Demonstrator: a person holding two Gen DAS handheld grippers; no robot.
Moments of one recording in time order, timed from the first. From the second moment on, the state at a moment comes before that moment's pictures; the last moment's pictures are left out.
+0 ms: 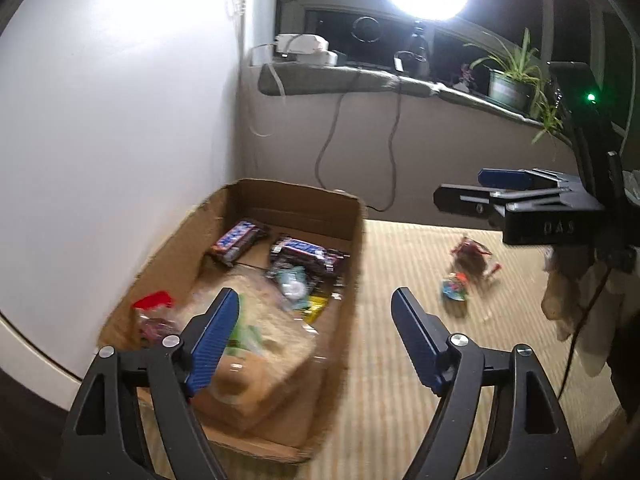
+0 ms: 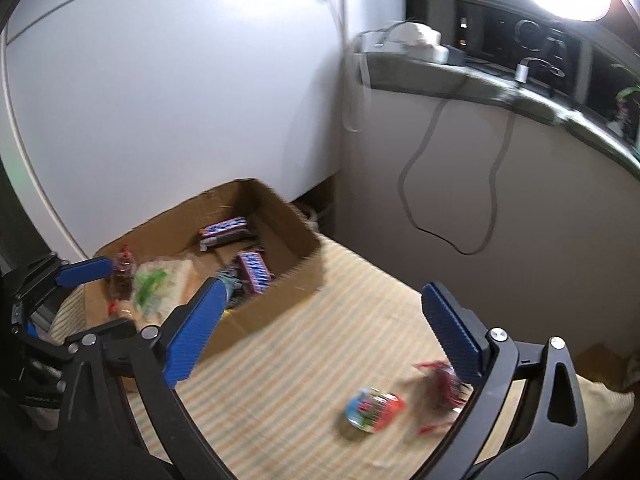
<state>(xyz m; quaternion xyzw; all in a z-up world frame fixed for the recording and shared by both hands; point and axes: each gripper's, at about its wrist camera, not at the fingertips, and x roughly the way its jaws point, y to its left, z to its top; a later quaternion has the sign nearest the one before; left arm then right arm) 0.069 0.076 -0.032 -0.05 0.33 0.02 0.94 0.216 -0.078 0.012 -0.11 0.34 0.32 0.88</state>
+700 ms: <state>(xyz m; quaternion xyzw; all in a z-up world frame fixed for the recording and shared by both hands) 0.115 -0.025 -0.066 -0.04 0.38 -0.09 0.92 0.255 -0.203 -0.025 -0.03 0.40 0.26 0.88</state>
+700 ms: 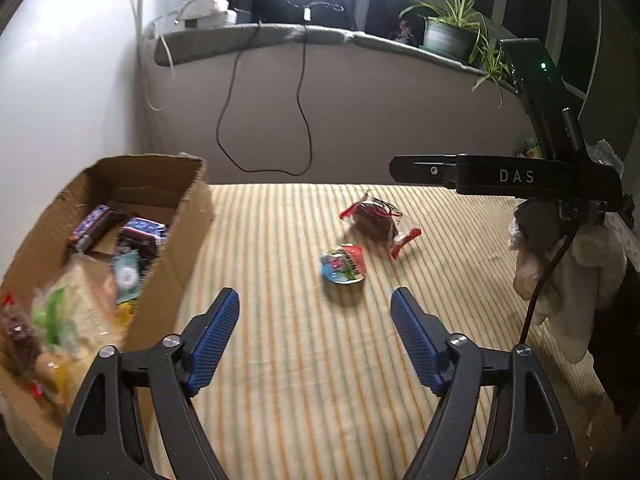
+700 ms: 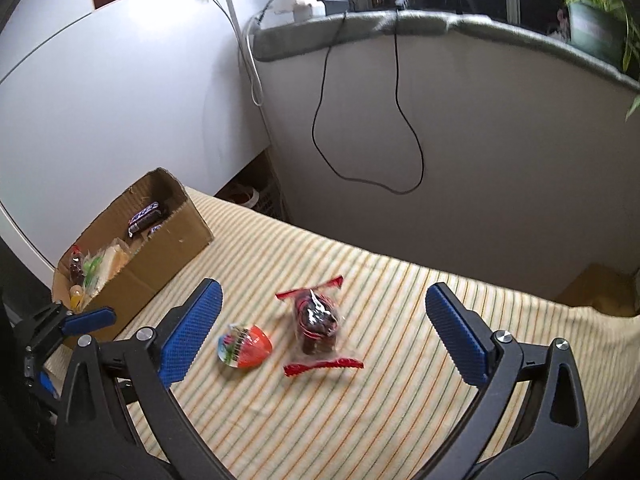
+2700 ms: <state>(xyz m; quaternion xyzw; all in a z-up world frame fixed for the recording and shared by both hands) 0.163 -0.044 -0.090 -0.04 0.41 -0.10 0.91 0.263 -0.190 -0.053 -0.04 0.45 0.31 0.83</state>
